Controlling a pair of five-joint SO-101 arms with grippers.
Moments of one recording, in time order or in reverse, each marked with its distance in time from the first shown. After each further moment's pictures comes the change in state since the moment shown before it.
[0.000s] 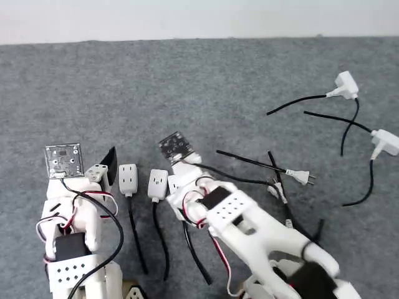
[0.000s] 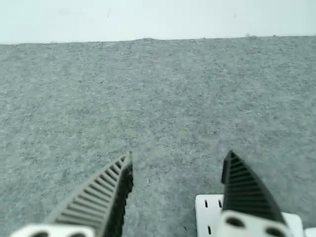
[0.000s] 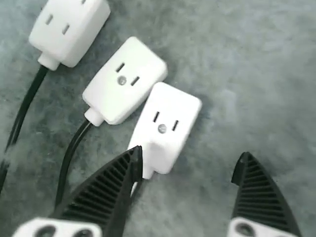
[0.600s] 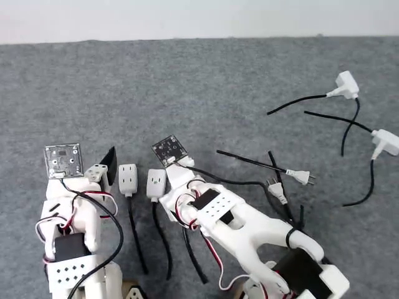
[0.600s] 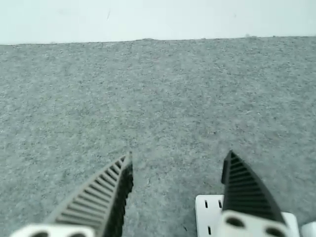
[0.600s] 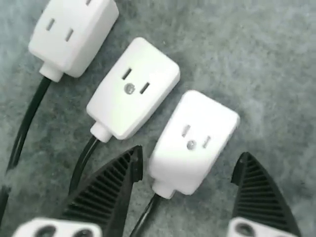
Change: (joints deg) left arm 0.0 0.0 0.0 -0.2 0.0; right arm -2.0 6.9 -0.8 -7.5 -3.6
